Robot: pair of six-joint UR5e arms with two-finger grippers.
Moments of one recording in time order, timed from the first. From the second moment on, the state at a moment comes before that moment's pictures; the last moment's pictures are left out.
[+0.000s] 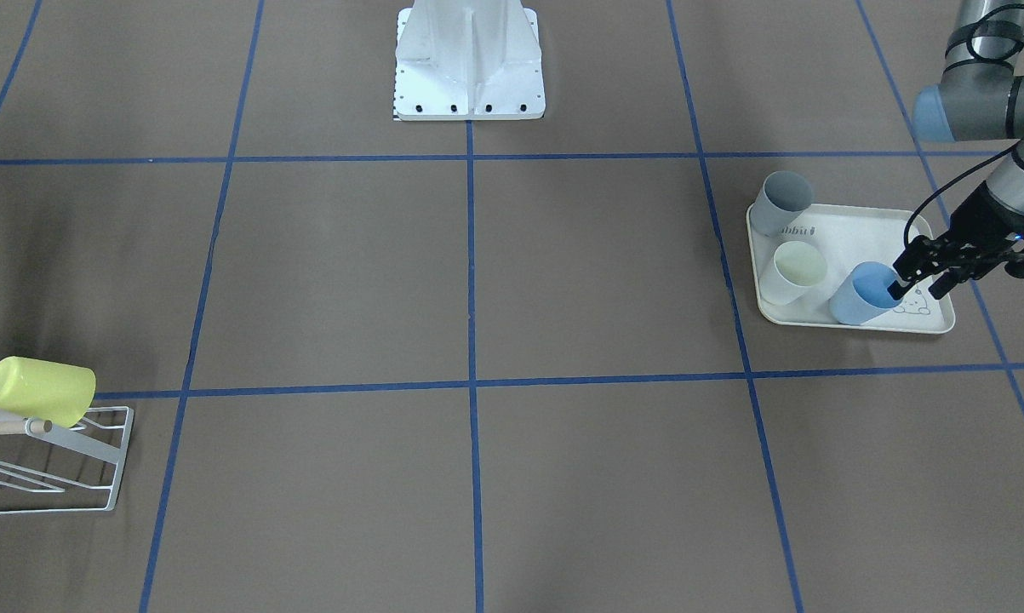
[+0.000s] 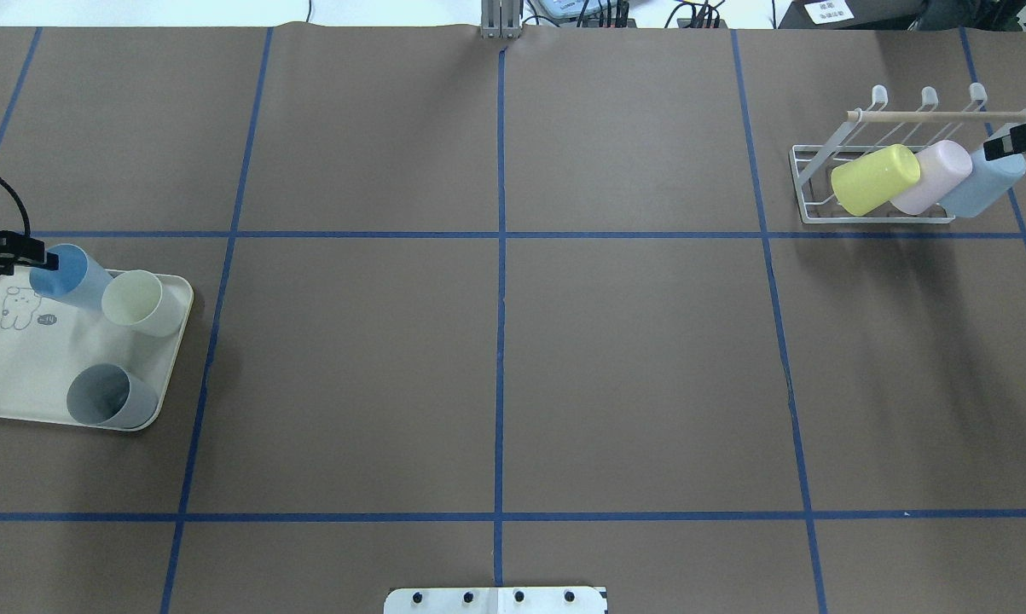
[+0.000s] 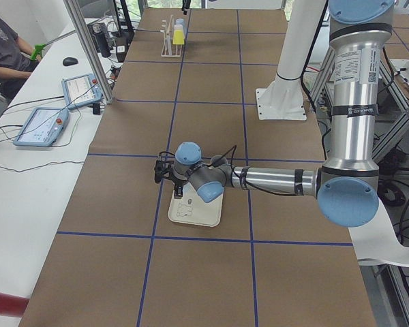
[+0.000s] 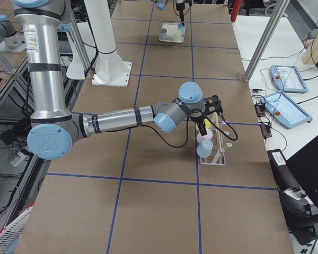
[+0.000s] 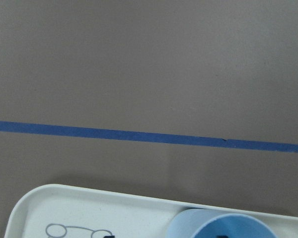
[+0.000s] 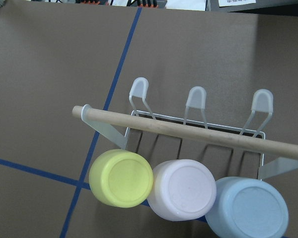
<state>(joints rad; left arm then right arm) -1.07 -1.54 -1.54 -2.42 -2.18 -0.93 1.36 -1.51 1.70 -0.99 2.38 0.49</state>
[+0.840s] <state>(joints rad) -1.05 -1.57 -1.51 -2.42 -2.19 -0.93 1.36 -1.51 1.70 -0.99 2.39 0.49</state>
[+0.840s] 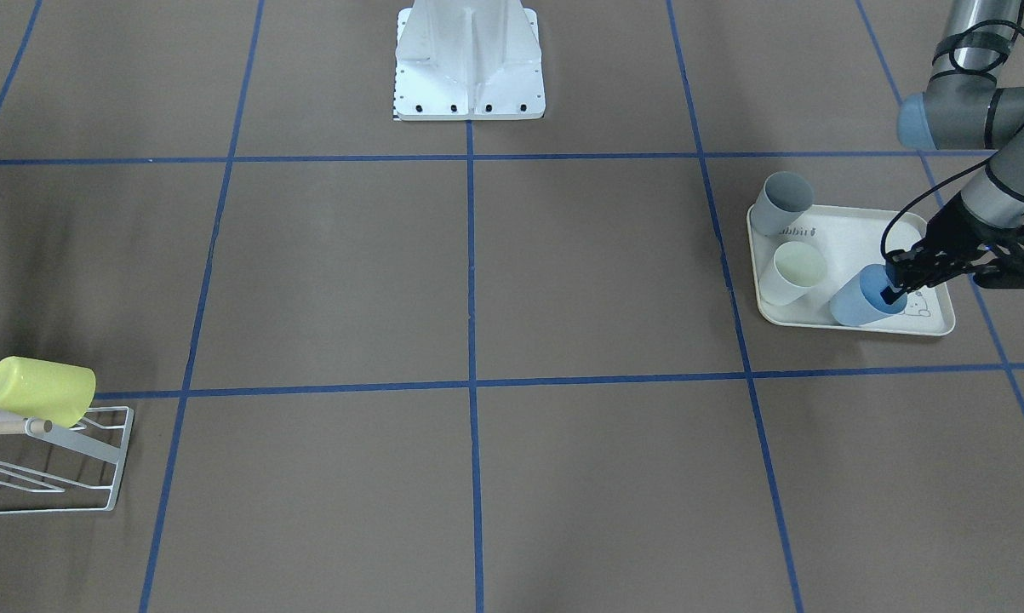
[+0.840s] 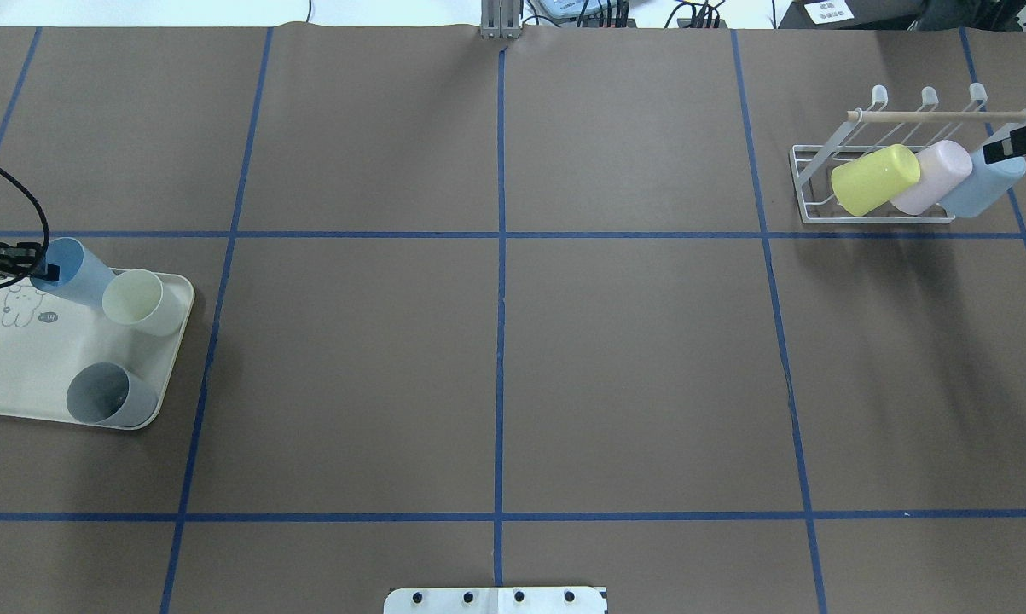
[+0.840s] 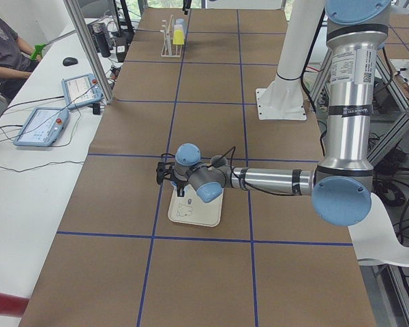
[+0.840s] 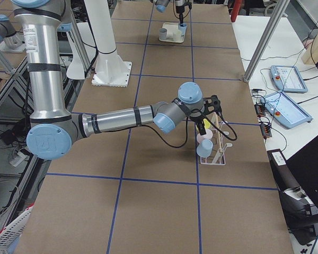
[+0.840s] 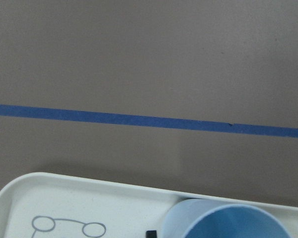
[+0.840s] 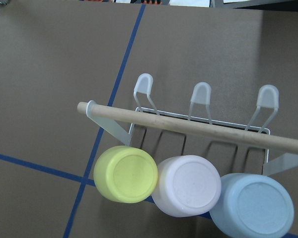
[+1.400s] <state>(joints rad) -1.24 -1.57 -1.56 -2.43 -2.39 -0.94 1.36 -1.51 1.75 -0.99 2.39 0.59</state>
